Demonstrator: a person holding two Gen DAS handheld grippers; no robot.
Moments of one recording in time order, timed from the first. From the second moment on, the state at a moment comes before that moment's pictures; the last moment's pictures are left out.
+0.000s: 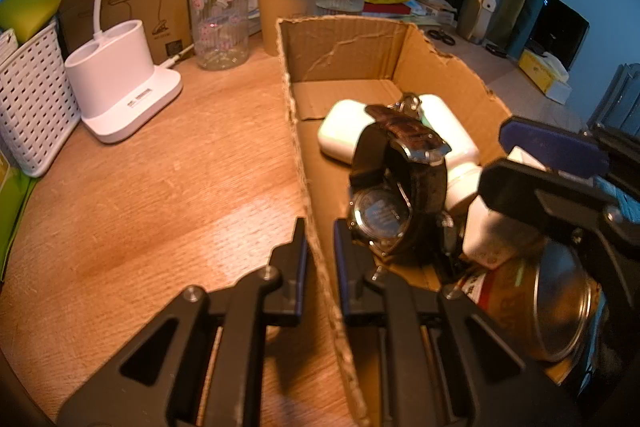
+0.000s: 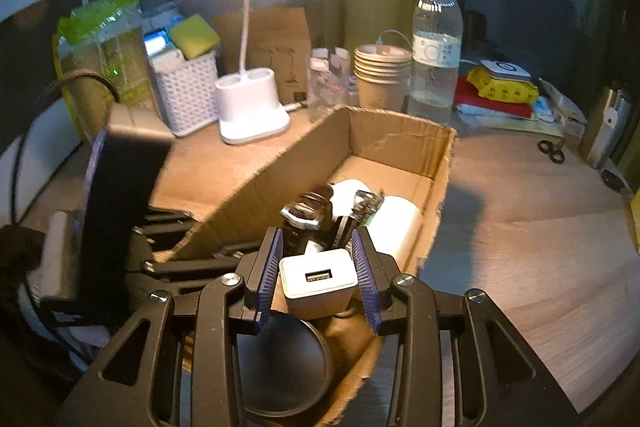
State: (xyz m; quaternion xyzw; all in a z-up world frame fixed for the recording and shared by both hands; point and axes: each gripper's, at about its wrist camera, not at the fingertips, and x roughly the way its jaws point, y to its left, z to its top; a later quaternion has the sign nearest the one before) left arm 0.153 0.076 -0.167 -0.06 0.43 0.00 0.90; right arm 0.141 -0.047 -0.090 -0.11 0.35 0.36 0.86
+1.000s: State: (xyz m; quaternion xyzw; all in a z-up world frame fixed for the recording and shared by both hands) left arm 0.153 0.075 -0.167 -0.06 0.43 0.00 0.90; right arm 0.145 -0.059 -0.084 -0.11 0.34 0.31 0.88
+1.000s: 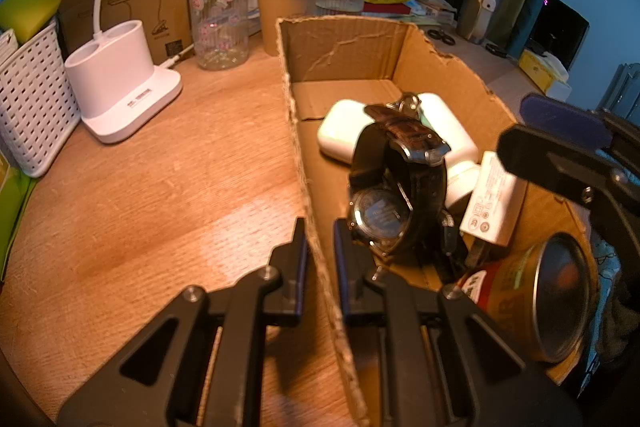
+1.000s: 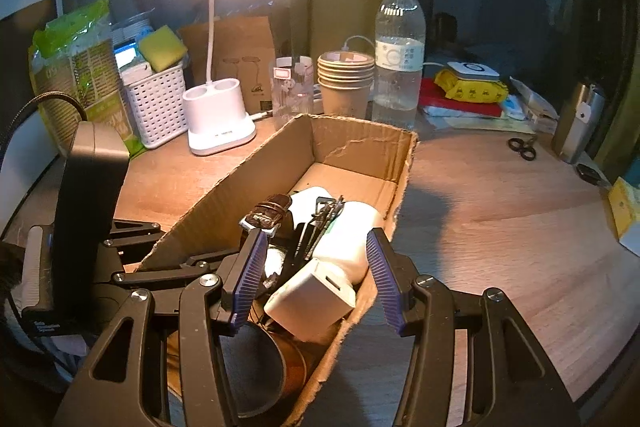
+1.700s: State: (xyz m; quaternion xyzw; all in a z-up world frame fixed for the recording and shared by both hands) left arm 0.142 0.071 -0.150 -0.04 0.39 0.01 0.92; right arm 0.133 -0.101 -0.073 -0.06 0.33 0.25 0.91
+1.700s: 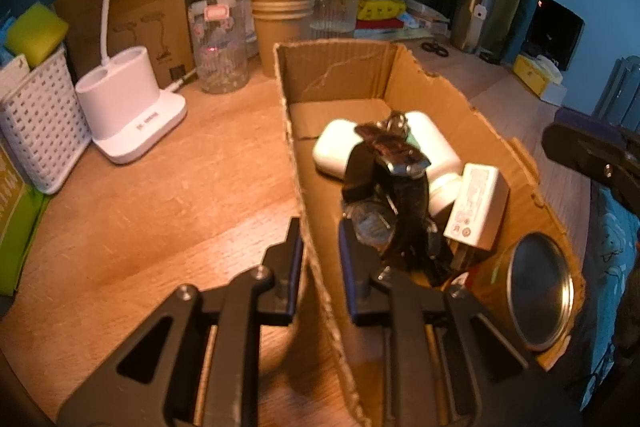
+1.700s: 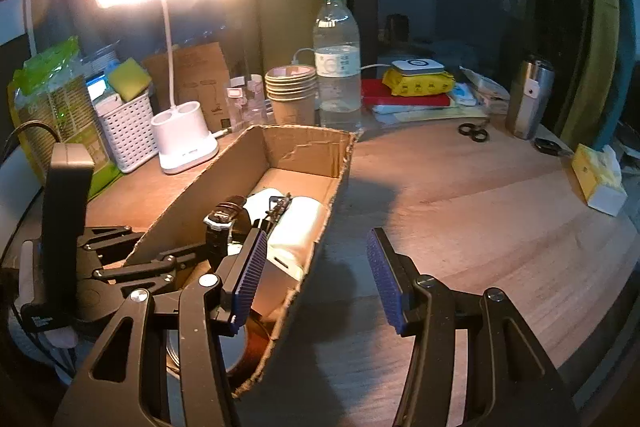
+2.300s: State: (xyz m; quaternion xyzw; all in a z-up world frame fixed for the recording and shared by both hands) left arm 0.111 0.061 -0.108 -0.02 0.29 -0.01 0.96; right arm 0.103 -0.128 -0.047 -0.07 0.29 0.18 0.94
